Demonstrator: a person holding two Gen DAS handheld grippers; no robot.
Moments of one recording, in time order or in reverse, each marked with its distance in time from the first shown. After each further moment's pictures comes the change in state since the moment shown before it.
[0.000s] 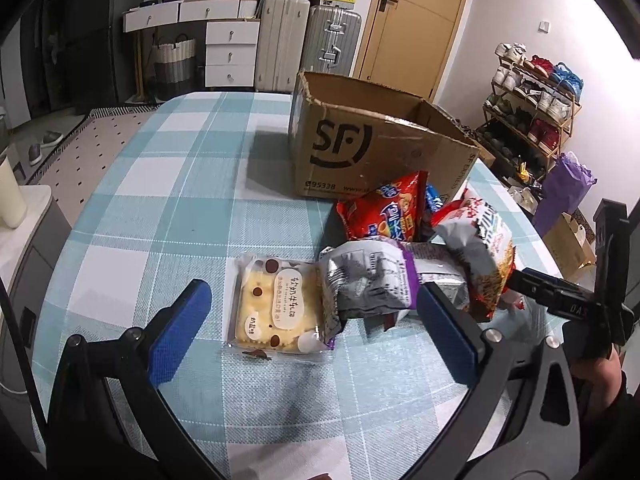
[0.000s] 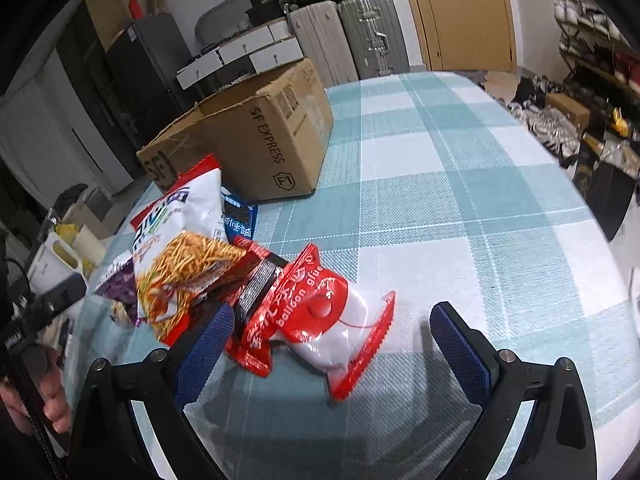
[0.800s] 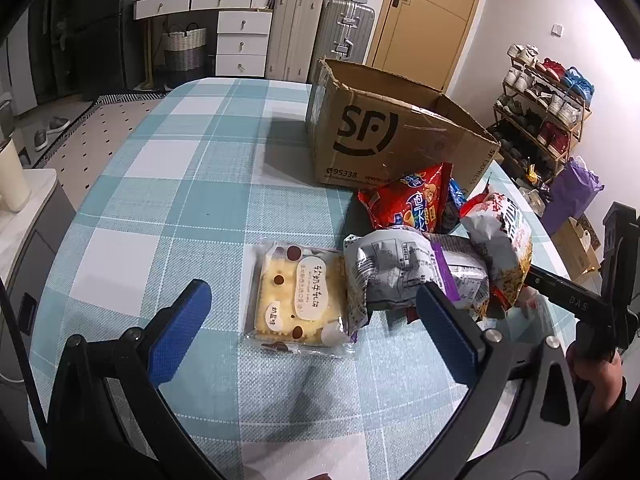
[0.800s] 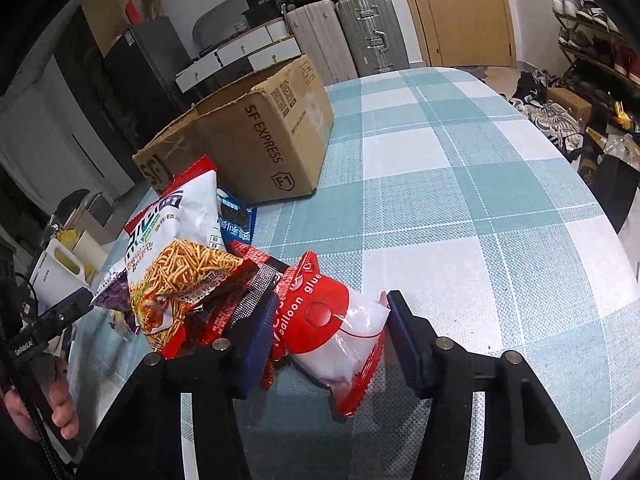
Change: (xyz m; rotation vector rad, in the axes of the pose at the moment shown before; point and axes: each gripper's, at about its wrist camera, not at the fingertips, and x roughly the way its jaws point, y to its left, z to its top) left arm 0.006 0.013 -0.009 -0.034 0.021 0.020; right arm 0.004 0.003 -0.005 -0.004 -0.015 -0.008
